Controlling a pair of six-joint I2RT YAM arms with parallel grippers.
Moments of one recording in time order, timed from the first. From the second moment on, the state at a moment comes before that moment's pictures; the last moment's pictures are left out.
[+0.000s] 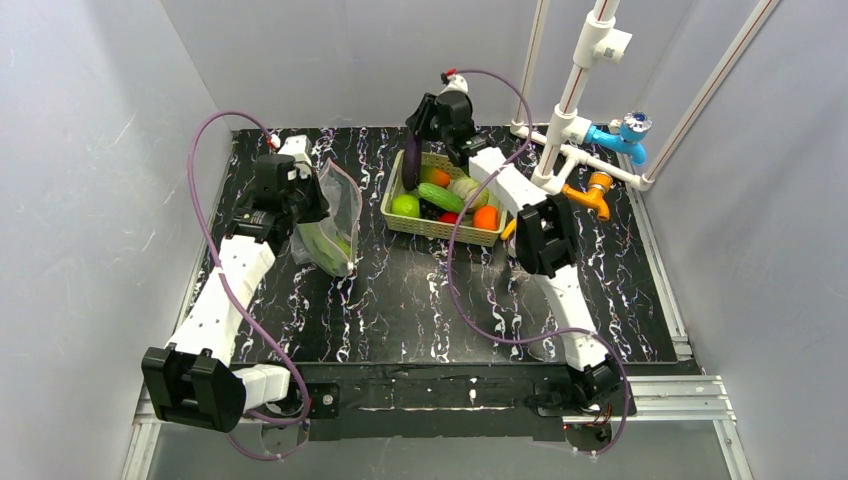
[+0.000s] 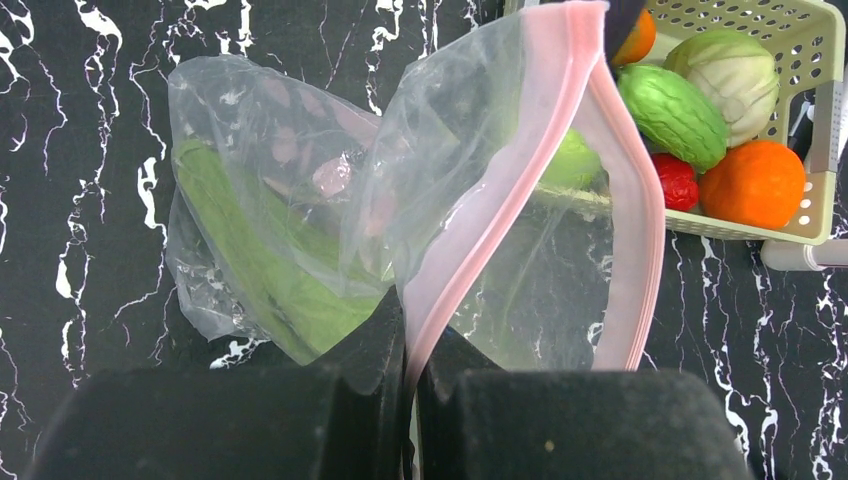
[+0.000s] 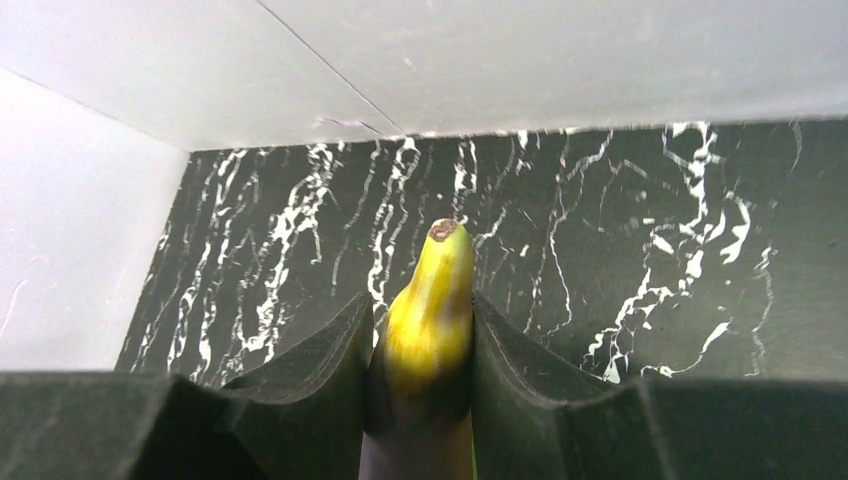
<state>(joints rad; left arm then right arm) -0.17 1.21 1.13 -0.54 0.04 -0.24 0.52 2.51 2.33 -0.07 0.01 0.59</state>
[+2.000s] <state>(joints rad) -0.40 1.14 1.15 -0.74 0.42 -0.78 0.74 1.19 1.43 -0.04 -0.25 0.40</state>
